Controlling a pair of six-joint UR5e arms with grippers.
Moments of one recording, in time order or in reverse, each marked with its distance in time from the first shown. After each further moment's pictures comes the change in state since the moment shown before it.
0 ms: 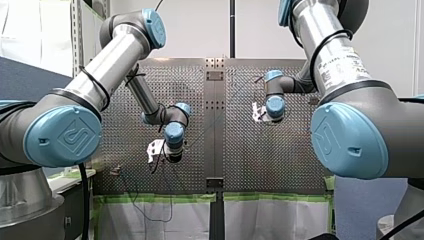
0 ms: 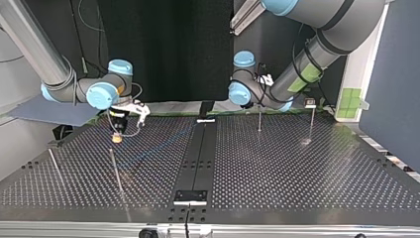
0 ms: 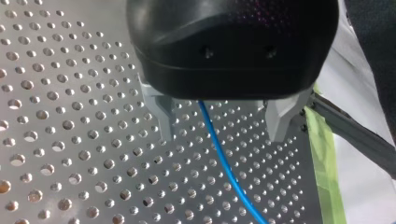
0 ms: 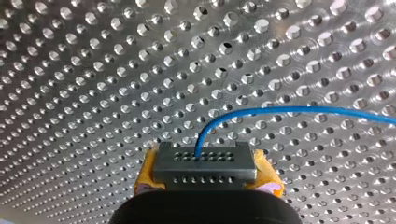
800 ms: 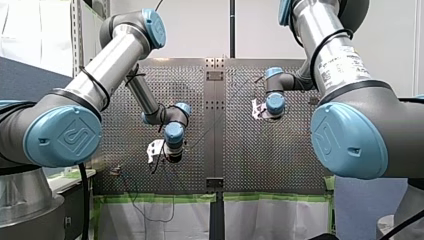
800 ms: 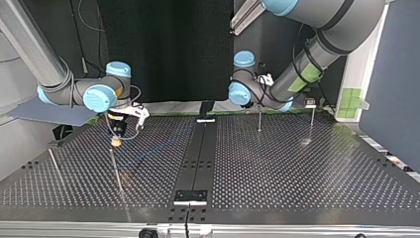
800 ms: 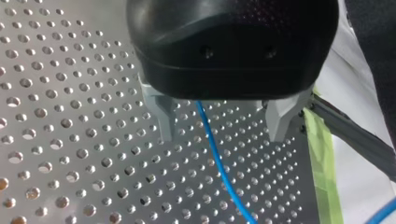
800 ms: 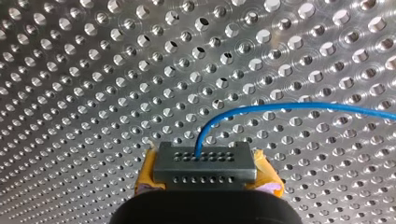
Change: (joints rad) left arm 0.001 0.000 0.000 -0.008 -0.001 -0.011; right arm -0.001 -0.006 -0.030 0.023 -0.019 0.002
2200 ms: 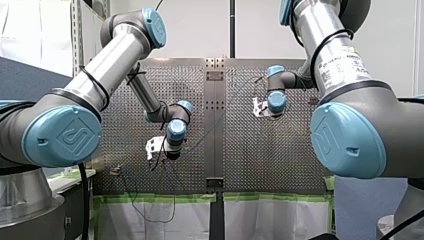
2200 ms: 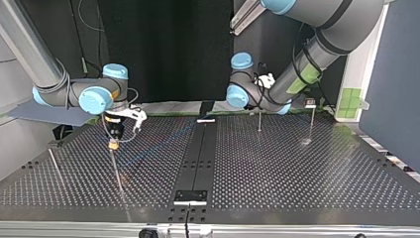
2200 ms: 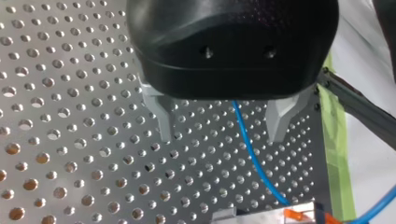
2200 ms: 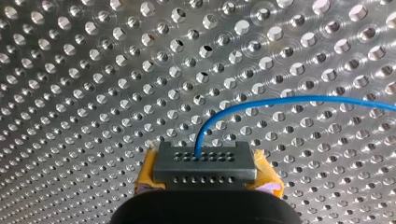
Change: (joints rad) left arm -0.008 0.001 0.034 -0.052 -0.091 -0.035; right arm -0.013 -0.003 -0.018 0.001 -0.020 0.001
